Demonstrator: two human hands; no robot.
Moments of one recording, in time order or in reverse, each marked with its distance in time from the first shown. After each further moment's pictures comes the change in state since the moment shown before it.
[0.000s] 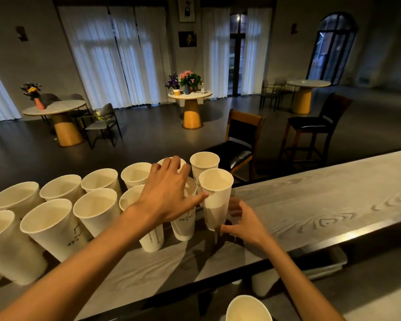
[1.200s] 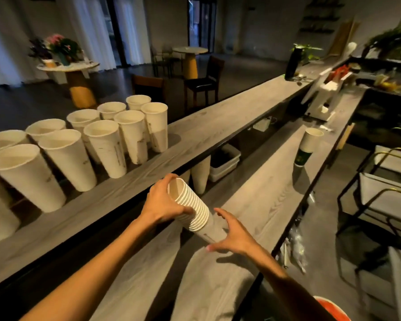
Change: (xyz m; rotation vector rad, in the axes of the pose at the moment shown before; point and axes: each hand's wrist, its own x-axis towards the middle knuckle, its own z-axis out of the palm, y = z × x) left_hand -0.224 0.028 0.091 -0.848 -0.252 0.167; right_hand -0.352 0.031 0.133 -0.190 0.242 0.467
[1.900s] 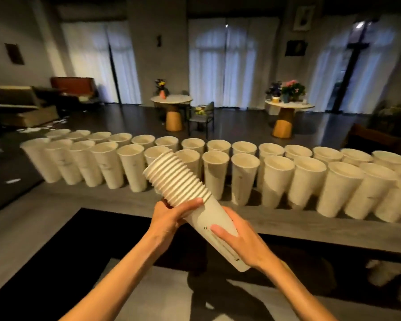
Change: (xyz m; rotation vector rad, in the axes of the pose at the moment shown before) left_hand -0.313 -0.121 -0.246 -0.967 0.984 -0.384; right_hand -0.091 -0.326 0.225 0.020 -0.635 -0.911
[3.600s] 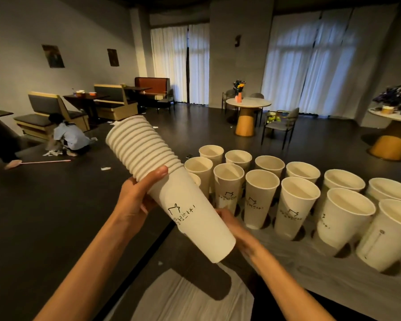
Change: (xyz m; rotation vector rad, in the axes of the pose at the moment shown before) left_hand 0.130 0.235 -0.541 -0.036 0.342 0.195; right_hand 0.377 -0.258 0.449 0.419 -0.475 0.203
